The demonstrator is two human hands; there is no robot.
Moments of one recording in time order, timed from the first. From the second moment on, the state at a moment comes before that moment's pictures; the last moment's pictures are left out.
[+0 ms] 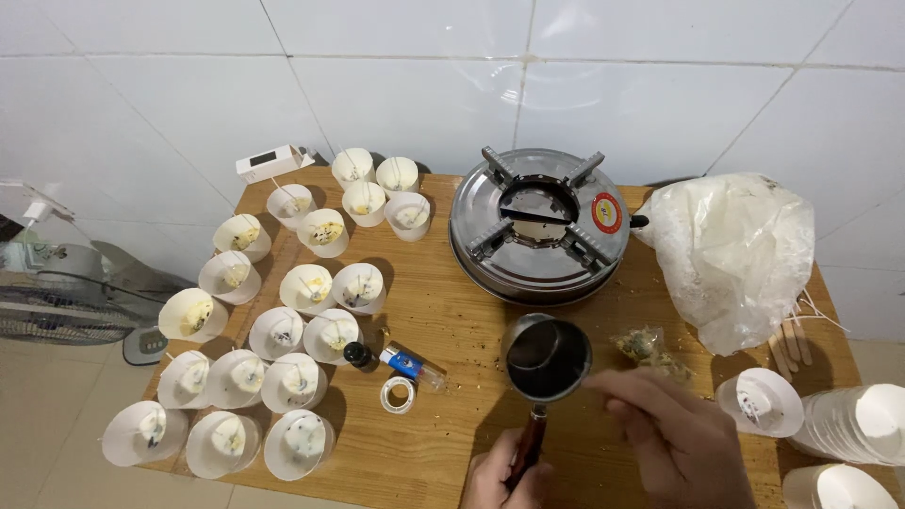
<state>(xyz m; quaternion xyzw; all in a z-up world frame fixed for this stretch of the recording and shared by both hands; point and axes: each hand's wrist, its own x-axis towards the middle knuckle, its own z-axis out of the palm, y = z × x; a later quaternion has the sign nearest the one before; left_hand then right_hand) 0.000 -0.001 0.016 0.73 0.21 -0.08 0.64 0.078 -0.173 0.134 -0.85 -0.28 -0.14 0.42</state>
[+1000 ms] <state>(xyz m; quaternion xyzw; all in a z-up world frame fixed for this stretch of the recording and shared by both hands) 0.000 0.001 0.000 0.73 0.17 -0.08 0.65 0.059 -0.168 0.143 -0.85 -0.21 -0.19 0.44</state>
